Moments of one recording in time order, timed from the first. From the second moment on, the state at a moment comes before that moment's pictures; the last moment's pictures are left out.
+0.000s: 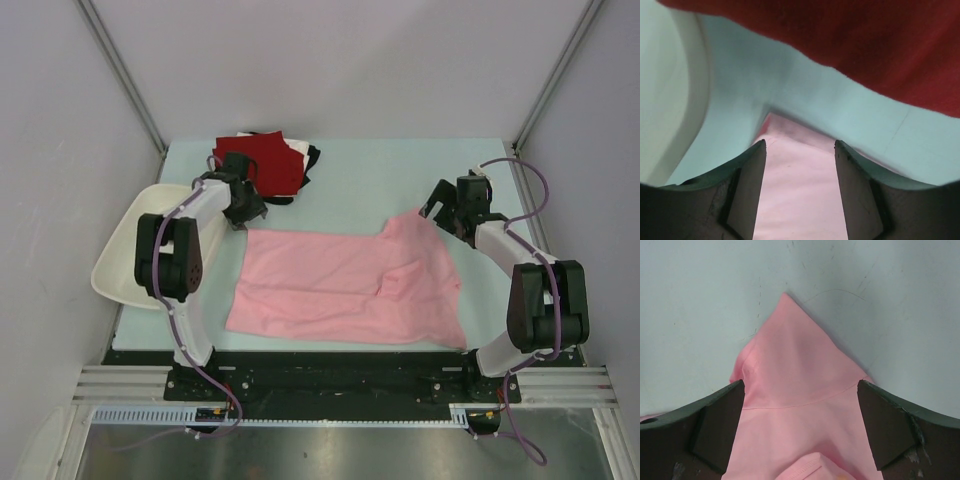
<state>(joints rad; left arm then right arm) -0.15 1.95 1.44 -0.62 -0.09 -0.71 0.08 1.55 0.96 -0.14 0.02 0.60</state>
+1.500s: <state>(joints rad) -0.15 2.03 1.46 -0.62 -0.14 -0.51 0.14 1.57 0.97 -0.14 0.02 0.57</state>
